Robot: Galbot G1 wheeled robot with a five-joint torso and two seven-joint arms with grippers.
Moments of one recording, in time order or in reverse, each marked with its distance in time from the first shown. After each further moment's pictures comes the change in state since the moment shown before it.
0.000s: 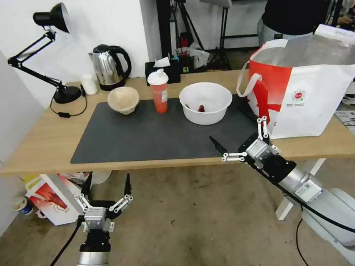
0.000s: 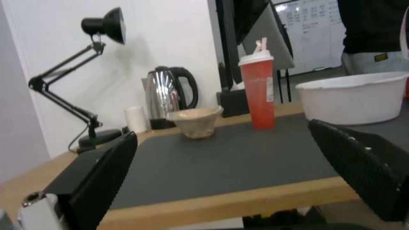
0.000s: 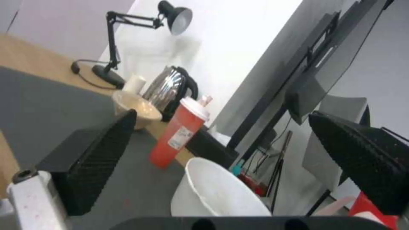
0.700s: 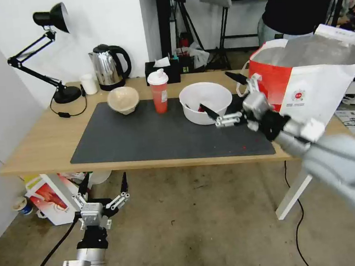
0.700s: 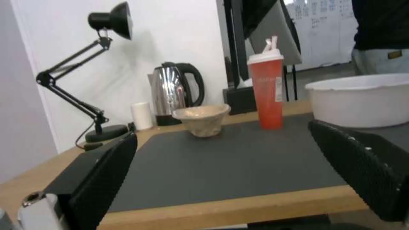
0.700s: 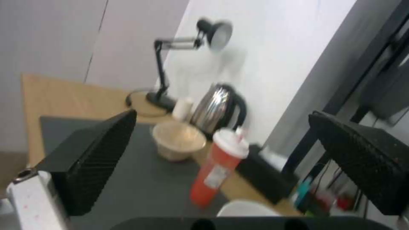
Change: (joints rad) left arm -0.023 0.027 0.005 -0.050 -0.025 0.096 -0.026; right arm 0.697 -0.306 -0.305 -0.114 0.680 -0.268 -0.168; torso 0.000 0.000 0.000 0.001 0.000
